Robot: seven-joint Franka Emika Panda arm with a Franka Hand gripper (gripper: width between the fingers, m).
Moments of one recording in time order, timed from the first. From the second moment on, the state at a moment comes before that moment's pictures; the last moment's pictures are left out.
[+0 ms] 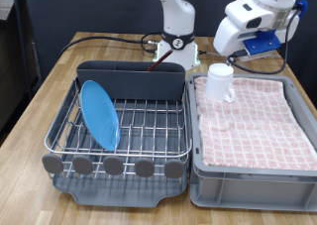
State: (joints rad) arm 0.31 -0.01 0.05 -2.28 -0.06 2.01 0.66
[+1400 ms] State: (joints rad) arm 0.31 0.06 0.06 -2.29 -0.10 2.05 0.66
